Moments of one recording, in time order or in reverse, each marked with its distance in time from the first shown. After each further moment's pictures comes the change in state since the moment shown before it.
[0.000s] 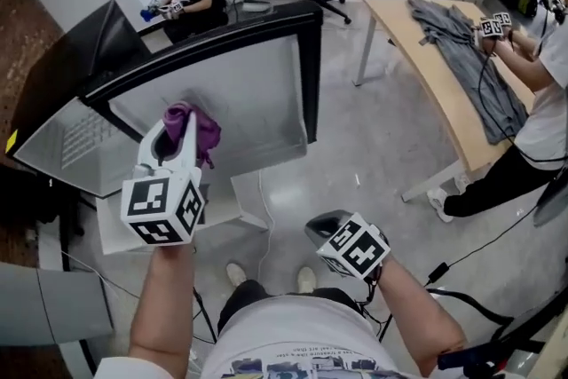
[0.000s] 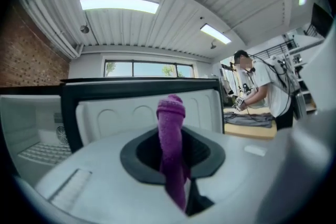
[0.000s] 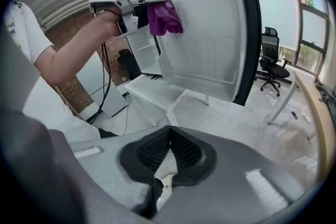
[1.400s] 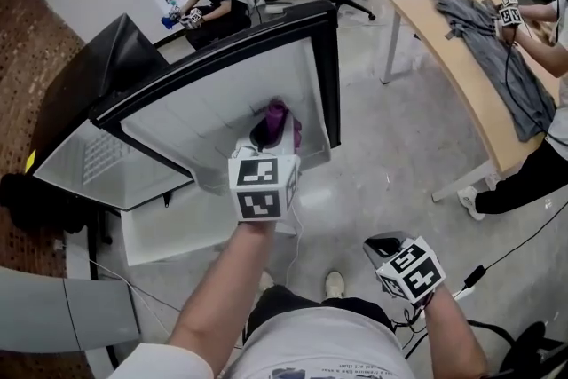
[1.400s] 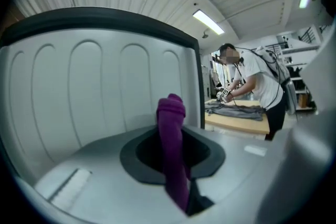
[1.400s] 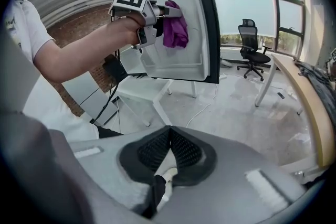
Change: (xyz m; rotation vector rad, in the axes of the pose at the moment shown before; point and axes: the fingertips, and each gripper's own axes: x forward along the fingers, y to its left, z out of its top) left arm 0.106 -0.094 -0.061 0.010 0.105 -0.128; right arm -0.026 -0.034 -0.056 0.156 -0.013 -0.088
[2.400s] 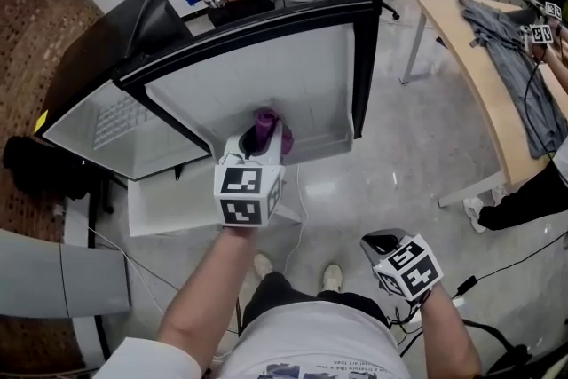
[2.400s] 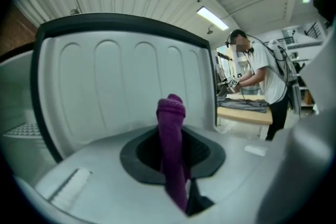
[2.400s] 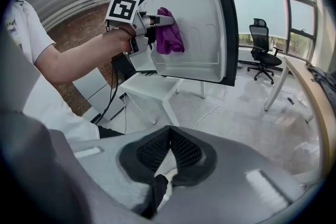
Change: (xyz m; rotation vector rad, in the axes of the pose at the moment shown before) left arm -0.059 0.042 -0.037 0.004 0.045 0.064; right arm 0.010 0.024 0.004 -0.063 0.018 0.067
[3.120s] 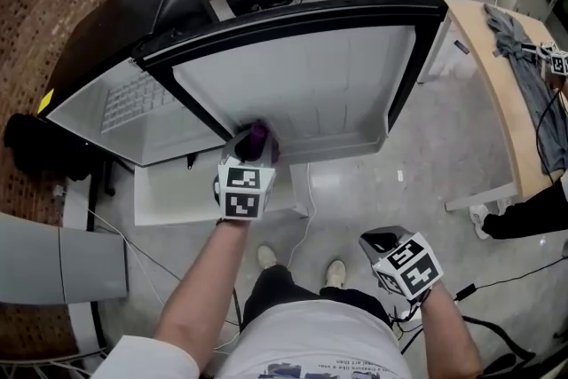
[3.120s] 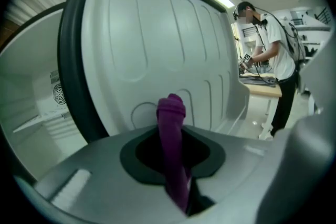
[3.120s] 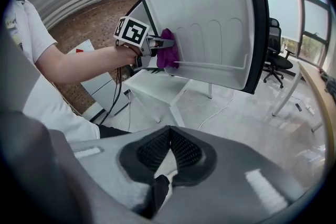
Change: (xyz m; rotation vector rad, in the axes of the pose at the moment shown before) left arm -0.006 0.079 -0.103 0.047 0.204 0.078; right arm 0.037 0.023 0.030 -0.064 0.050 0.055
